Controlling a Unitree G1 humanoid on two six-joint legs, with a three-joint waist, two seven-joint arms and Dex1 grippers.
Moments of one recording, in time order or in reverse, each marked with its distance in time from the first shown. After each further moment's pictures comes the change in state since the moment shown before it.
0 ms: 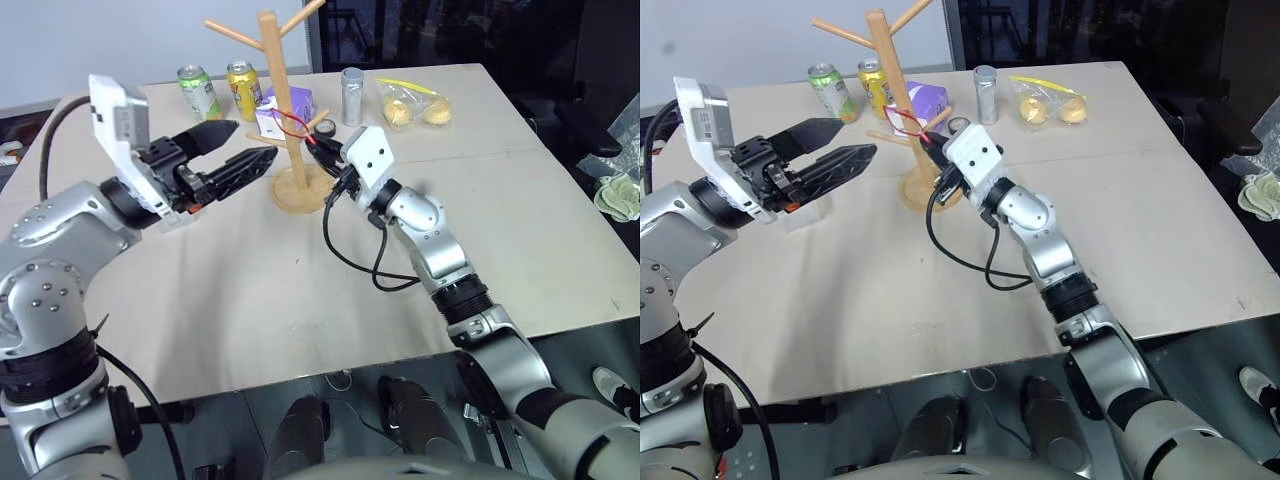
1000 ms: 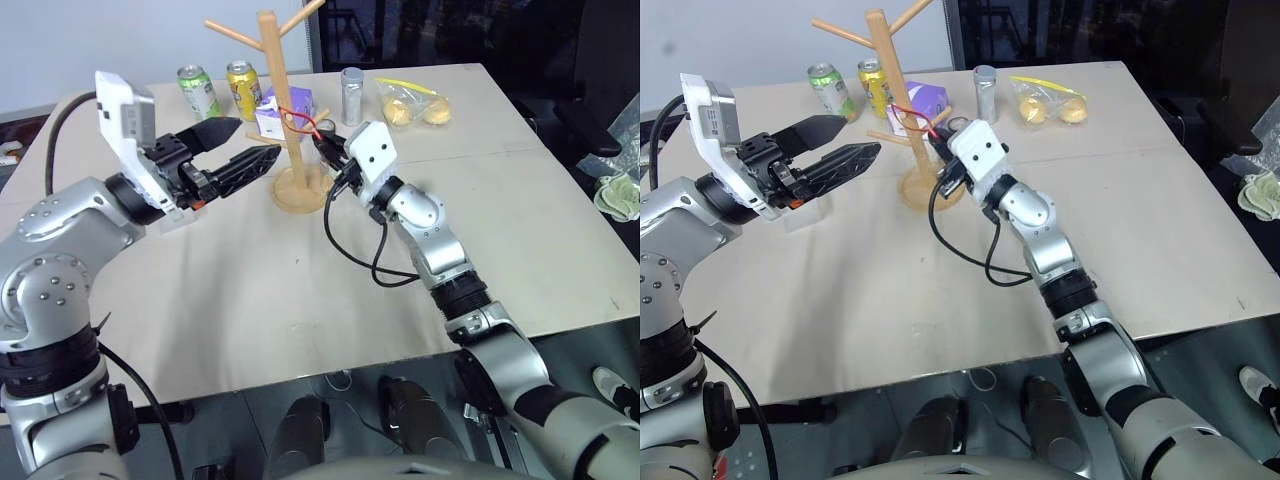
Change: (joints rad) left arm -0.013 0.013 -0.044 0.025 0.011 -0.045 -0.010; right arm -0.031 0.010 -0.038 0.041 -0.019 0.028 -0.024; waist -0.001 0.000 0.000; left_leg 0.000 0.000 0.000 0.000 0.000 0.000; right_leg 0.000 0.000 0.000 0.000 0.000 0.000
